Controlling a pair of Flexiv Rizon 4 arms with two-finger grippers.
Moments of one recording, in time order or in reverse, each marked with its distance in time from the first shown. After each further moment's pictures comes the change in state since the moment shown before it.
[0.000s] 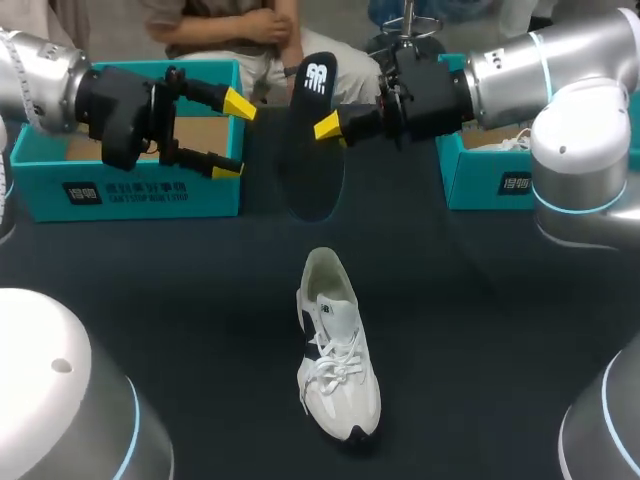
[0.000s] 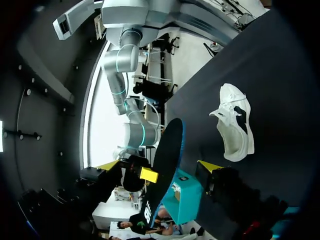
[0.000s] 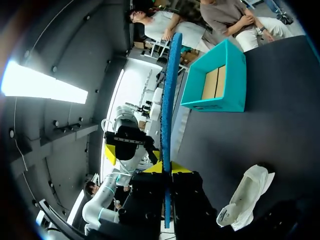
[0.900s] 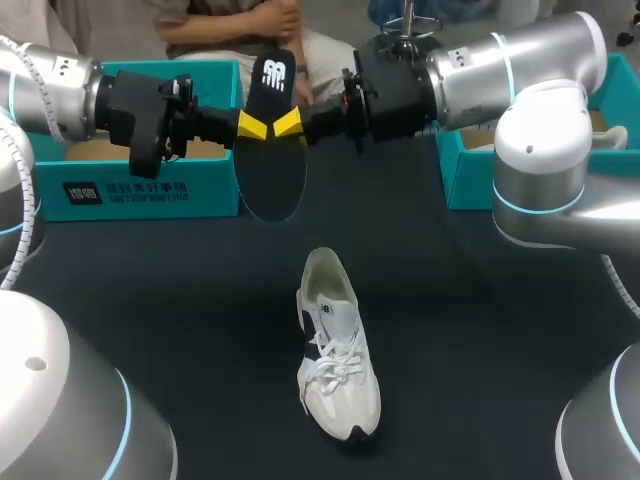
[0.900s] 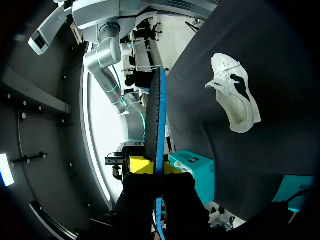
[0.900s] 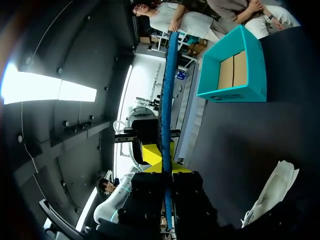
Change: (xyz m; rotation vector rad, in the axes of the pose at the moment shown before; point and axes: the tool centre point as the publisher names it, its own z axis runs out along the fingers) left arm -0.002 0.025 0.017 -0.122 -0.017 0.222; right arm 0.040 -0.009 0.045 0.059 0.118 0.039
